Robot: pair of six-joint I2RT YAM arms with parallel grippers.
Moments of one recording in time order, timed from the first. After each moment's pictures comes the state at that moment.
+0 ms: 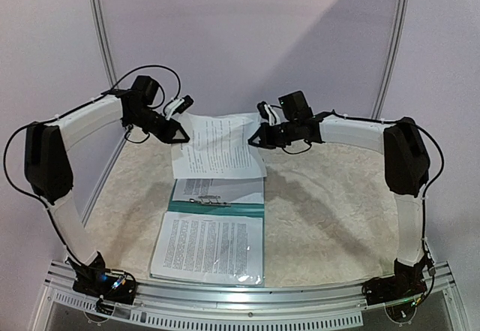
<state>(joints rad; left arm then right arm) -0.29 1.79 1.59 -0.78 0.53 0.34 0.62 2.11 1.71 -0.21 -0.43 0.46</state>
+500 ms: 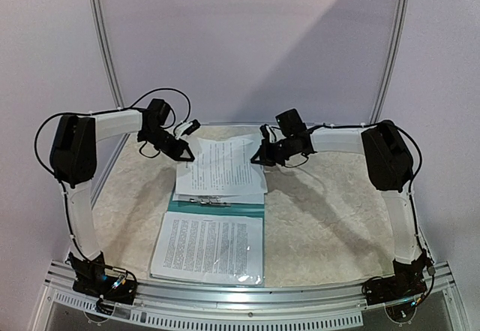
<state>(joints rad) -0.26 2.07 1.60 -0.68 0.54 0.38 0.58 2.29 1.73 -0.21 -0.50 0.60</state>
